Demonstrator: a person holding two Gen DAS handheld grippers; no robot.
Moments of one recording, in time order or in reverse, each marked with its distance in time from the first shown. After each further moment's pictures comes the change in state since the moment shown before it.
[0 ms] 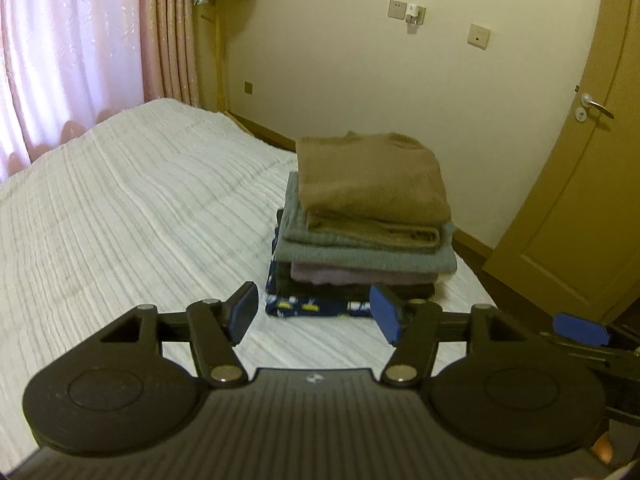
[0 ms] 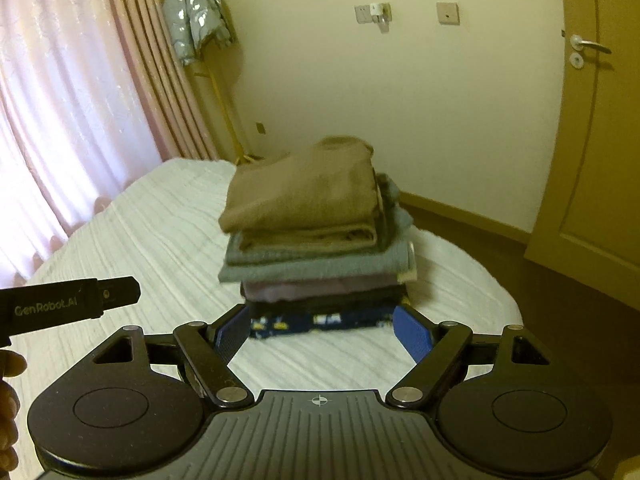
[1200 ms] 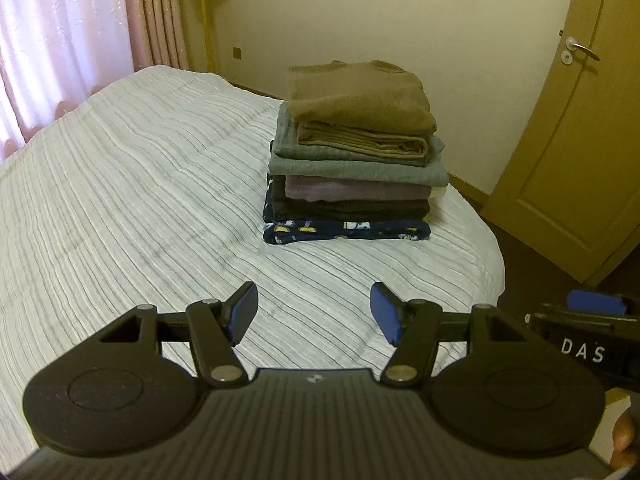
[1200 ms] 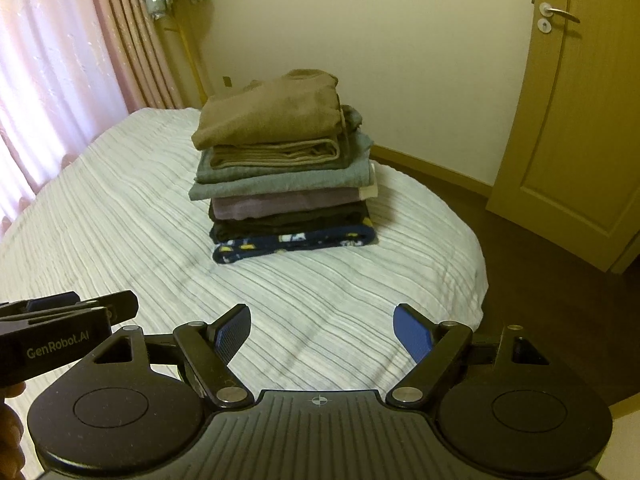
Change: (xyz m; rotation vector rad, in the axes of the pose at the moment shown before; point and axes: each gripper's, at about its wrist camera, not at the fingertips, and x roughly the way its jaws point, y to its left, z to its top) left arm -0.013 -0.010 -0.081 0.066 0.096 -0.004; right arm -0.024 0.004 -0.064 0.005 0.120 -0.121
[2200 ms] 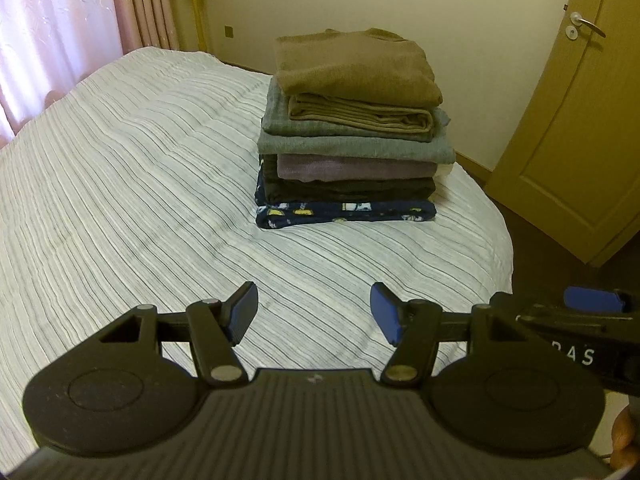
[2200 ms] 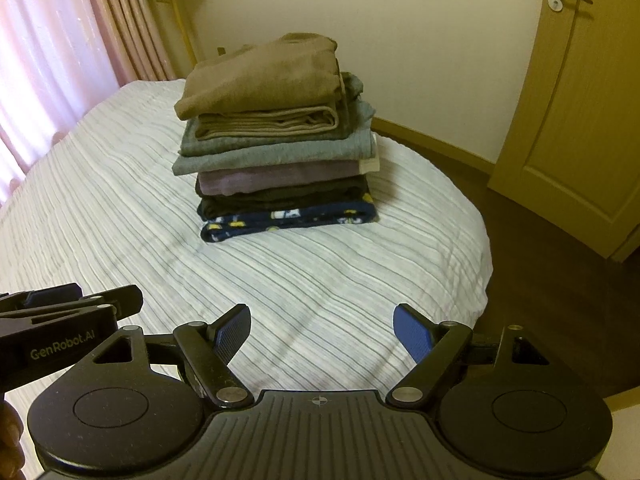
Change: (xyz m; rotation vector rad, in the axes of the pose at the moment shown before) left arm 0.045 -0.004 0.006 0.025 0.078 -0.002; right arm 0.044 -0.005 0.009 -0.005 0.094 -0.012
